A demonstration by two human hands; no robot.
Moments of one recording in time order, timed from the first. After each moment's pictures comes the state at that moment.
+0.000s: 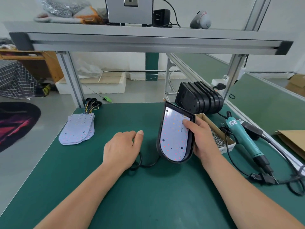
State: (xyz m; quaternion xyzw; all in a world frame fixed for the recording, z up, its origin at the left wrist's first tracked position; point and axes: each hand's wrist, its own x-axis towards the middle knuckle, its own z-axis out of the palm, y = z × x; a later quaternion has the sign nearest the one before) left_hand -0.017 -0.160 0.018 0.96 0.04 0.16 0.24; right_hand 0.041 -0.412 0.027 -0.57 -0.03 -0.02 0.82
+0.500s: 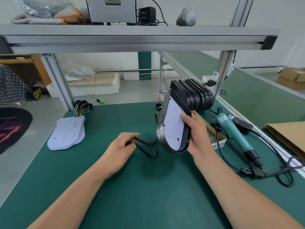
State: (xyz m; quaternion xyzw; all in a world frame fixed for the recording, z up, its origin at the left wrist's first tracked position) left_hand -0.012 -0.154 0.003 0.84 -0.04 -0.02 0.54; right_hand 0.043 -0.420 0.031 -0.46 -0.05 -0.02 0.89
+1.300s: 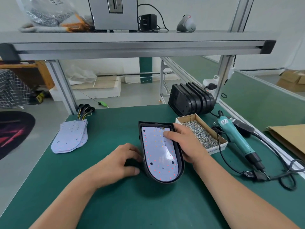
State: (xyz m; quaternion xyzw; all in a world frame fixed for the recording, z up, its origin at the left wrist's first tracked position) left_hand -0.032 -0.136 0.028 0.91 -0.20 -0.12 0.33; right_hand 0.030 -0.404 0.023 -0.62 -0.11 0.09 0.77
